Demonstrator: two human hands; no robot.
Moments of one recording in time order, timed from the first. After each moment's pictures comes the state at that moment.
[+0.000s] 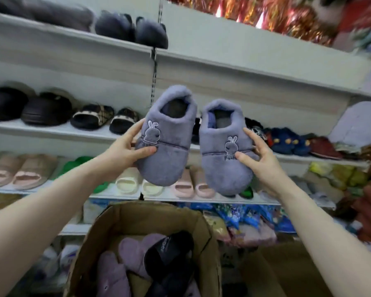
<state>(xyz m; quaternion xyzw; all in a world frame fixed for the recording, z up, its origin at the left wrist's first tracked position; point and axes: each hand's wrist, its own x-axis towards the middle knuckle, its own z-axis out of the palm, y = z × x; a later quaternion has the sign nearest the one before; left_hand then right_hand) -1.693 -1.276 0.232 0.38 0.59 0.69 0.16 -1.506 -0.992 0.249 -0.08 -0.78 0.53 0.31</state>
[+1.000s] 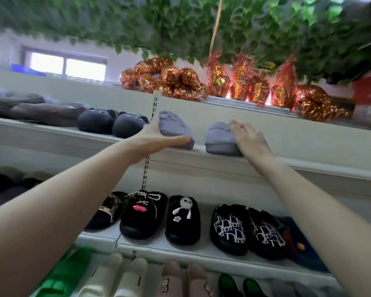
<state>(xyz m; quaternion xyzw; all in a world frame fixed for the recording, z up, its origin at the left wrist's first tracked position) -1.794 -1.079 0.466 0.37 0.74 0.56 -0.05 -1.703 -0.833 0.485 -0.10 -0.85 0.32 0.41</state>
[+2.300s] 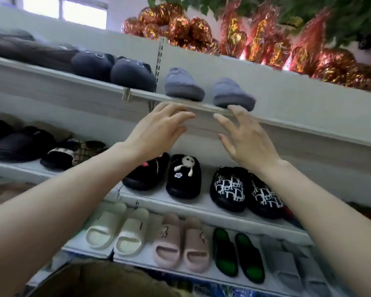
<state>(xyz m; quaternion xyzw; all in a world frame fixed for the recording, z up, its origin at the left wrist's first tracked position) -1.791 -1.061 0.375 0.45 0.74 0.21 -0.45 -1.696 -0.827 0.395 0.09 -0.88 -0.18 0.43</state>
